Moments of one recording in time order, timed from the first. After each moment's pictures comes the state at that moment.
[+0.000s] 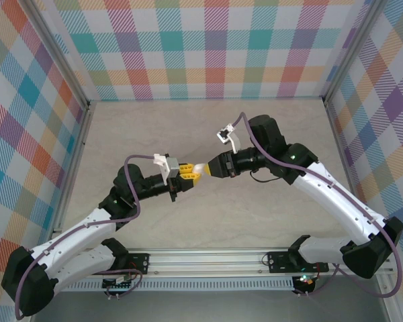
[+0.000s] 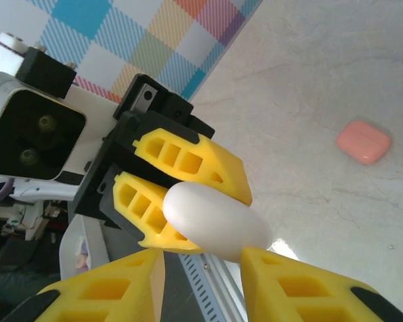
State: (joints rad) left arm -0.67 0.90 0.55 0.38 0.56 -0.07; right arm 0.71 1.24 1.31 -0.69 -0.69 0.42
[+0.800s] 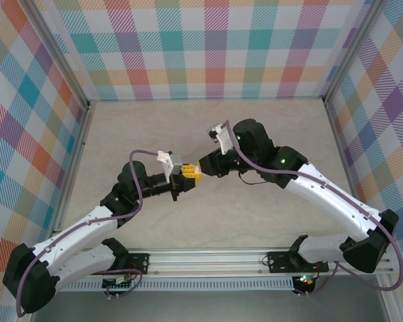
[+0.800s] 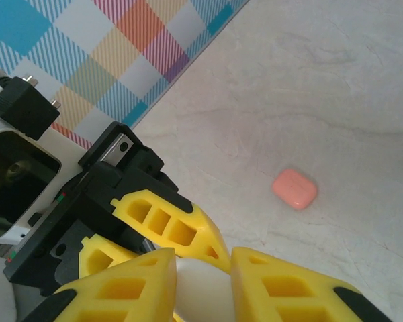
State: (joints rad) left arm -0.67 0.93 0.58 0.30 0.55 -0.13; right arm 0.84 1.27 1.33 -0.62 -0.36 0.35
